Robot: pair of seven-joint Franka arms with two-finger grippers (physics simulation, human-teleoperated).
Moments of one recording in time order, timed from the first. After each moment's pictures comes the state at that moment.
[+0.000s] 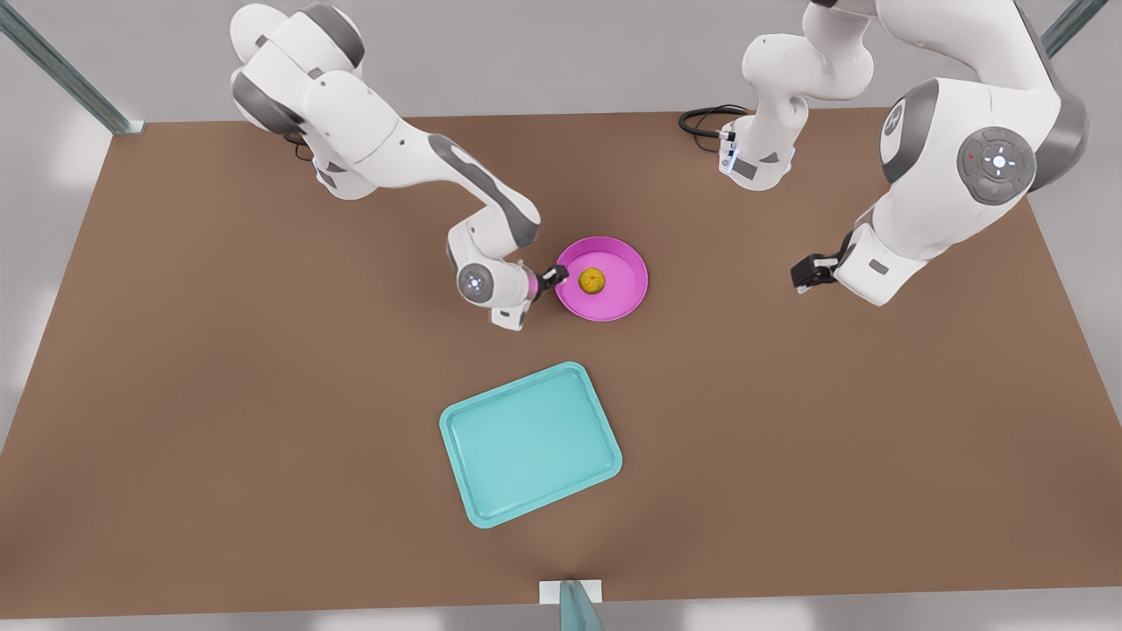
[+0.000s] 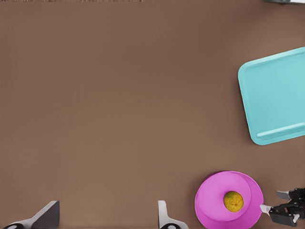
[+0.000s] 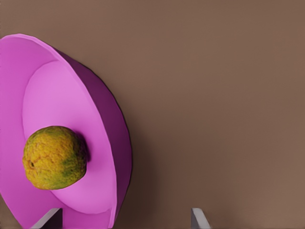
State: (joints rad) left arm -0.24 0.16 0.02 -1.36 -0.02 1.42 -0.31; right arm 0.42 0.61 0.42 -1.96 0.51 2.46 -0.06
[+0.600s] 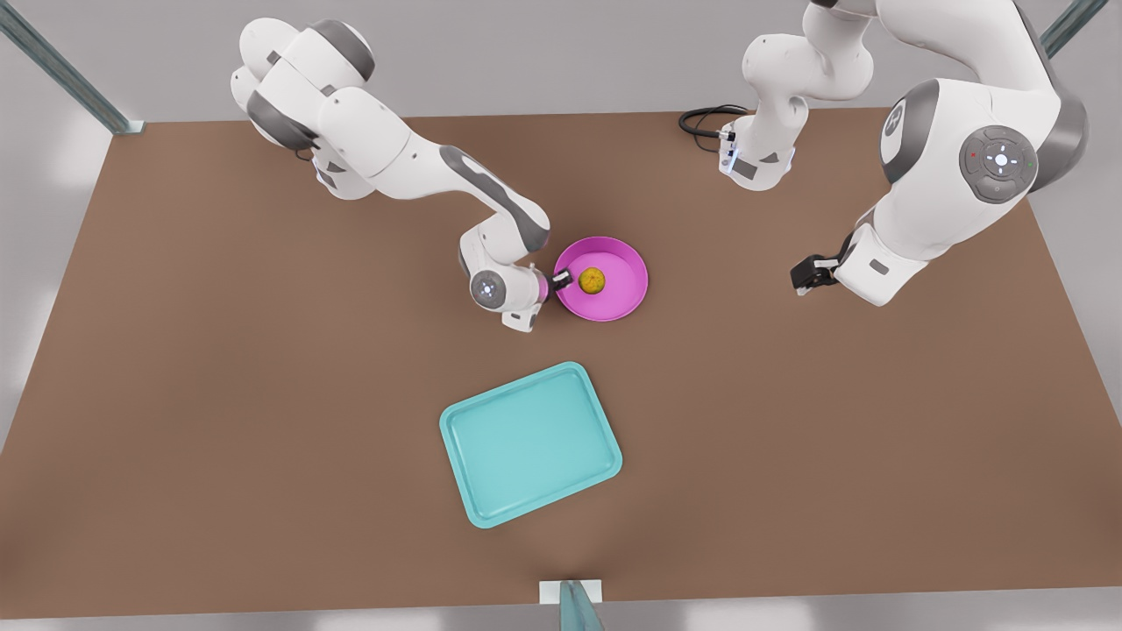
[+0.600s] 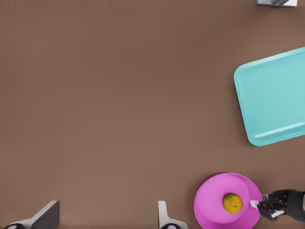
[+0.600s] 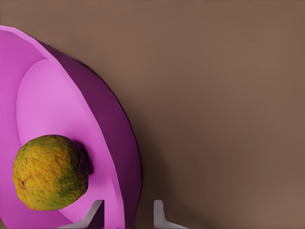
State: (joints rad) left arm -0.24 0.17 0.02 -1.36 -0.03 1.43 -0.29; right arm 0.44 0.69 0.42 -1.90 0.52 2.46 -0.03
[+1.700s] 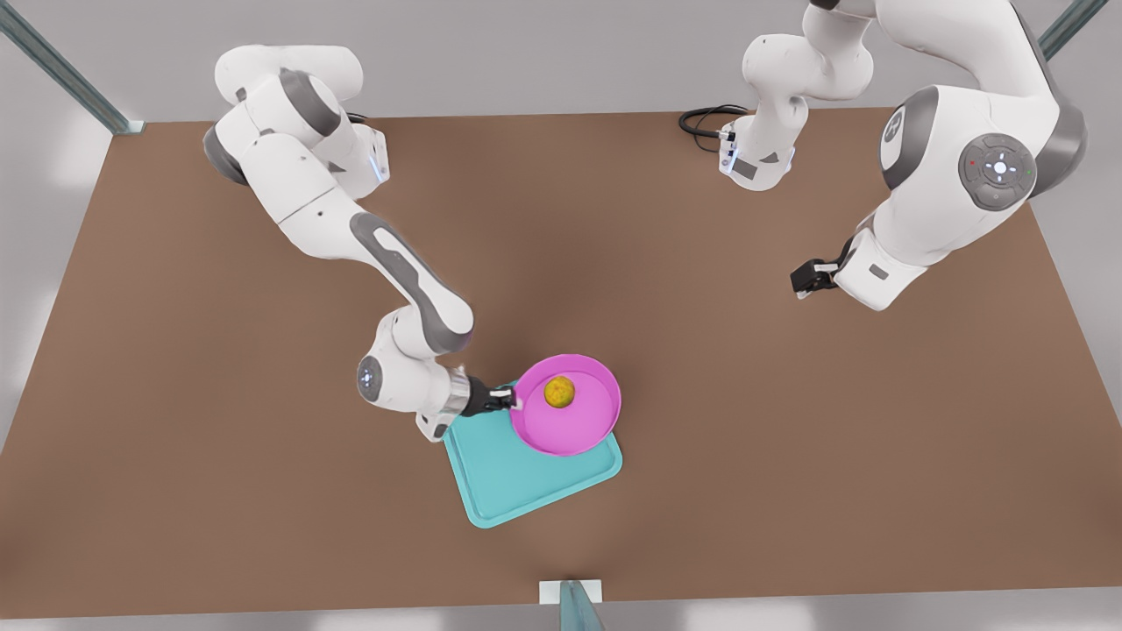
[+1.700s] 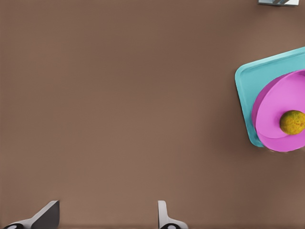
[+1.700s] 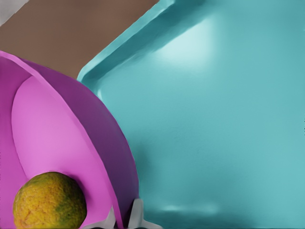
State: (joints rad) left arm -0.24 0.17 0.02 -1.37 -0.03 1.44 -0.29; right arm 0.14 0.86 0.41 -1.44 0.55 2.45 -0.04
